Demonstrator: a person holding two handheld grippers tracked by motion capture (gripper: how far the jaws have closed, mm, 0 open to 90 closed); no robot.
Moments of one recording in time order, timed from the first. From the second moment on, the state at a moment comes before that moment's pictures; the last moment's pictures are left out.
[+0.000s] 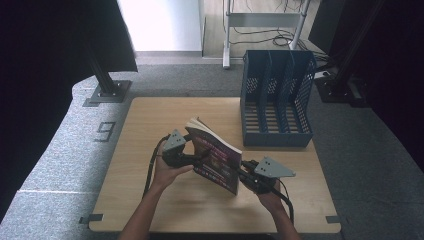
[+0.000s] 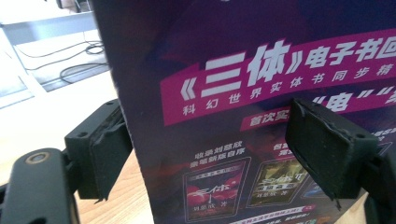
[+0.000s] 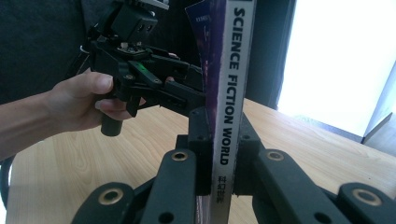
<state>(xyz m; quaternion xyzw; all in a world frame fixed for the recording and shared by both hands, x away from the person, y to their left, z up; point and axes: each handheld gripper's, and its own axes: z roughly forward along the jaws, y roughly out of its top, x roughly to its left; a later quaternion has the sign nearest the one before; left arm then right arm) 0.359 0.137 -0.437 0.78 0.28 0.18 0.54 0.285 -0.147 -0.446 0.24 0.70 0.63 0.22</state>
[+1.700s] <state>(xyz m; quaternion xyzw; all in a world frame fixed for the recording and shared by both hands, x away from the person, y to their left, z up) 0.336 0.157 -0.452 0.77 0.33 0.20 0.51 0.307 -0.122 -0.438 0.30 0.71 0.60 0.21</state>
